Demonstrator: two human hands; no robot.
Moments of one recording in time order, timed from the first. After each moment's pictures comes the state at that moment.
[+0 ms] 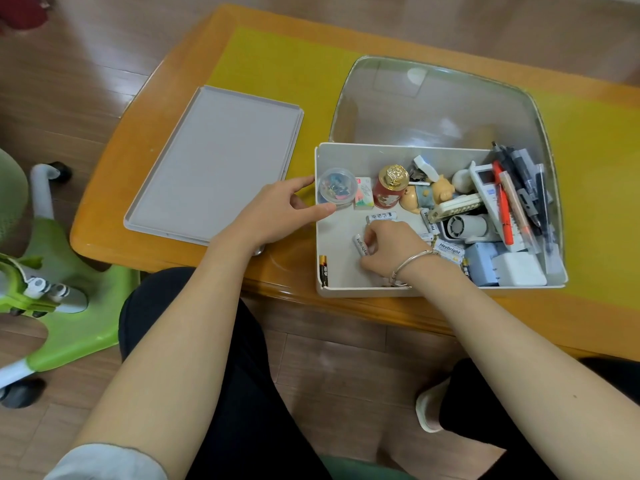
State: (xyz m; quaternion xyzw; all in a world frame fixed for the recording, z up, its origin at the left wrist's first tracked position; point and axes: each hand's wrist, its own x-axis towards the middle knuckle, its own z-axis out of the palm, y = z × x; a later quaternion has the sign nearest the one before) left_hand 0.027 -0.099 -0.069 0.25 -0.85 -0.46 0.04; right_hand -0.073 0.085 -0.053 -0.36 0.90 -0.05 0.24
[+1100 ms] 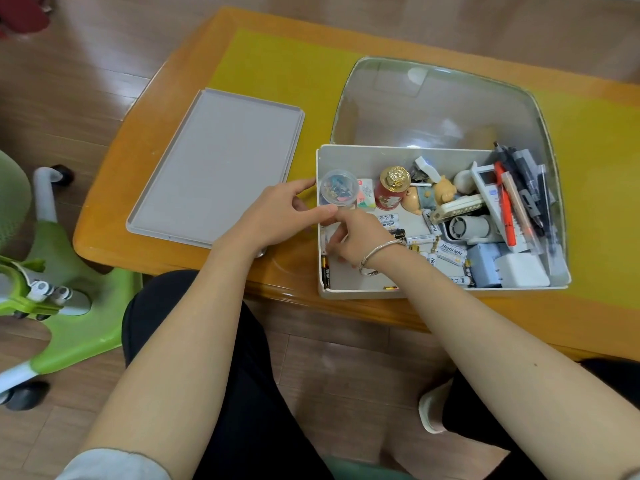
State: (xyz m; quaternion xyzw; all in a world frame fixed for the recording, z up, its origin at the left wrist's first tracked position) left_hand 0.028 -0.101 -0.070 0.23 -0.86 -0.46 0.05; right_hand -0.056 0.041 -0.055 -0.35 0.86 -0.21 0.30
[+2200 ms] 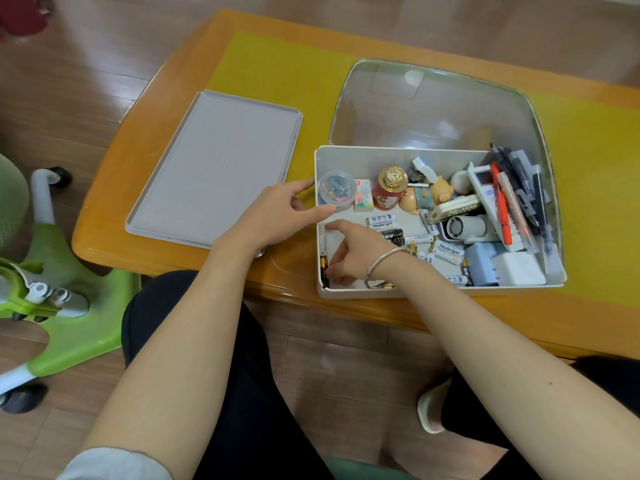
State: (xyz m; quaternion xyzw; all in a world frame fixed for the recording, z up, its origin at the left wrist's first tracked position) left_hand 0.027 -0.099 -0.071 0.24 -0.85 -0.46 0.06; right_hand -0.049 0.054 -0.049 -0.34 0.83 -0.17 0.41
